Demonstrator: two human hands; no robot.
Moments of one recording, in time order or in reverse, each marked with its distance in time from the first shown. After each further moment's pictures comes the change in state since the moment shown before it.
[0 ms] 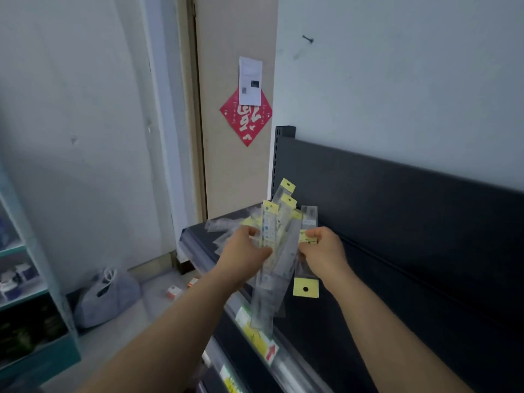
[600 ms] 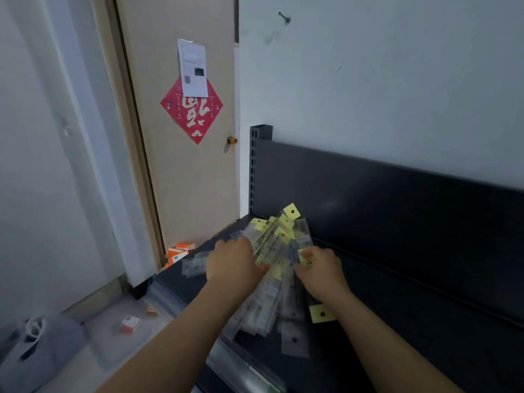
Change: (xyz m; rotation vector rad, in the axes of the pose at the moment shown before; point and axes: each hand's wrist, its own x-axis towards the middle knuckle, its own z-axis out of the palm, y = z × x) left_hand 0.128 -0.018 -0.012 0.912 -0.076 0.283; right_hand 0.064 0.010 0.045 -0.510 0.110 0.070
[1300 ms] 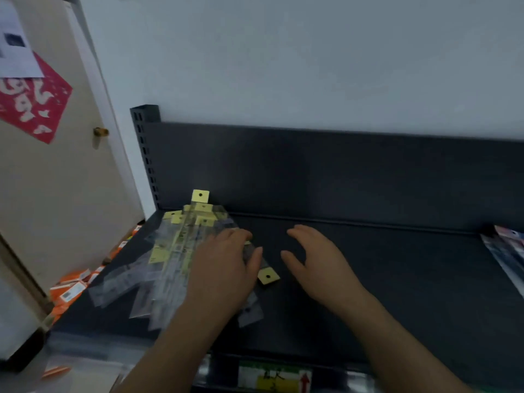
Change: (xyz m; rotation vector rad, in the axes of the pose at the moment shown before) left_hand -0.041 0.040 0.006 -0.372 0.171 0.670; right_hand -0.118 0.017 -0.056 -0.175 0.257 0.013
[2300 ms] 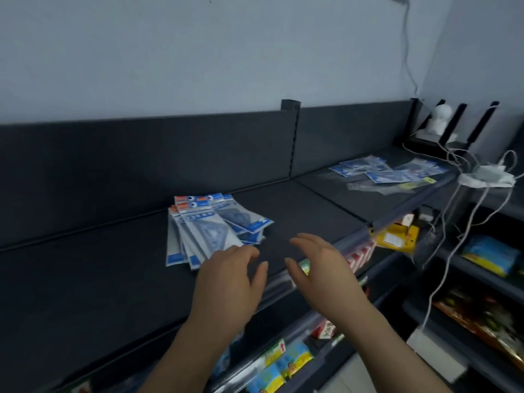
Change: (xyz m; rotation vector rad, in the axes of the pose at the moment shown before) left_hand -0.100 0.480 0.174 -0.467 -0.295 0.530; right_hand -0.314 0.334 -0.268 -0.284 0.370 0.554
